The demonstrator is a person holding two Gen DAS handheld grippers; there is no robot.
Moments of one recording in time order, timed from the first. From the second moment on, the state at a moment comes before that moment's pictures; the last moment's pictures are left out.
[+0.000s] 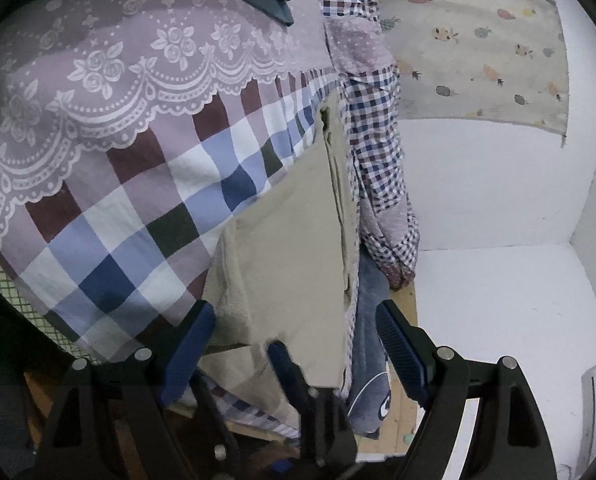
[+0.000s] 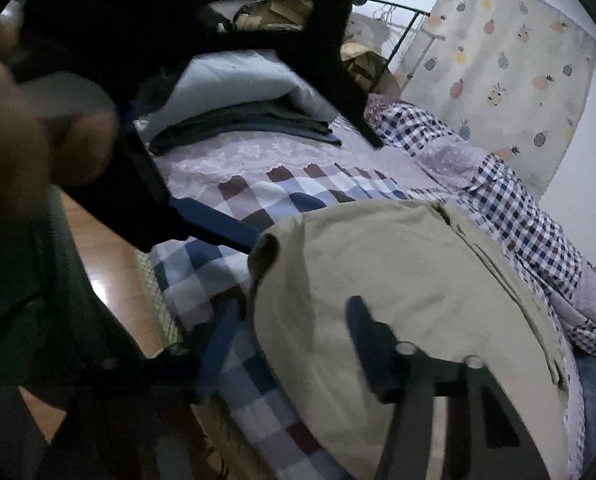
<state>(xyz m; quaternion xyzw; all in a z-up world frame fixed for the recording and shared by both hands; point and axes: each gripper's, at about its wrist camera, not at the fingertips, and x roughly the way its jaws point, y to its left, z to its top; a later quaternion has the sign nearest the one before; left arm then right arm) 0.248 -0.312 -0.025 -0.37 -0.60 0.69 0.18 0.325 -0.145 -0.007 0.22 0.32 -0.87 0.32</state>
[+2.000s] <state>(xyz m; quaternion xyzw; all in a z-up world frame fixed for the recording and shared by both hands) 0.261 -0.330 -0.042 -0.41 -0.57 0.71 0.08 0.328 -0.168 -0.031 0.21 0.38 -0.85 0.29</state>
